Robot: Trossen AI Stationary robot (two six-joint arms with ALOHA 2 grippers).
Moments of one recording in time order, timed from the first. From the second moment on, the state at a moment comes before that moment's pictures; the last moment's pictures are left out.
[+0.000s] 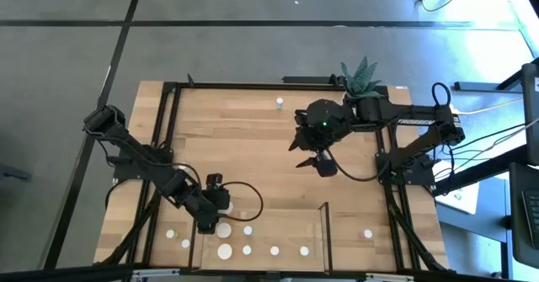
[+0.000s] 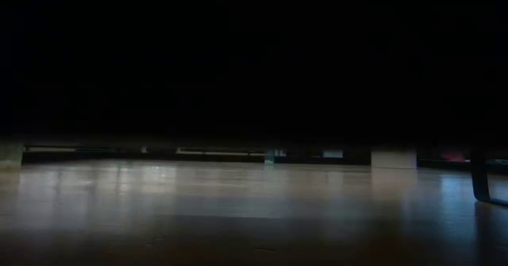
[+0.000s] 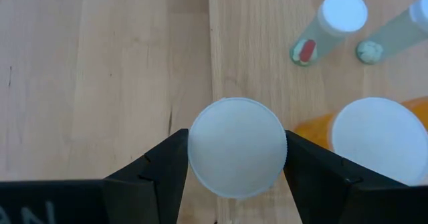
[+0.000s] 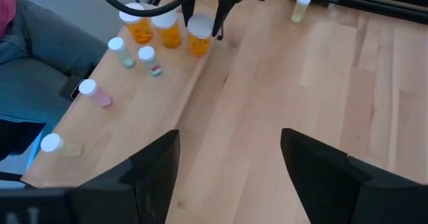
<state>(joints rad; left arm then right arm) -0.64 1.42 0.96 -0.59 -0.29 -0.57 0.04 1.51 1.63 -0.92 -0.27 -0.21</state>
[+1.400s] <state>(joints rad) -0.64 1.42 0.96 -0.59 -0.29 -0.57 0.04 1.51 1.63 -0.92 -0.27 -0.21</state>
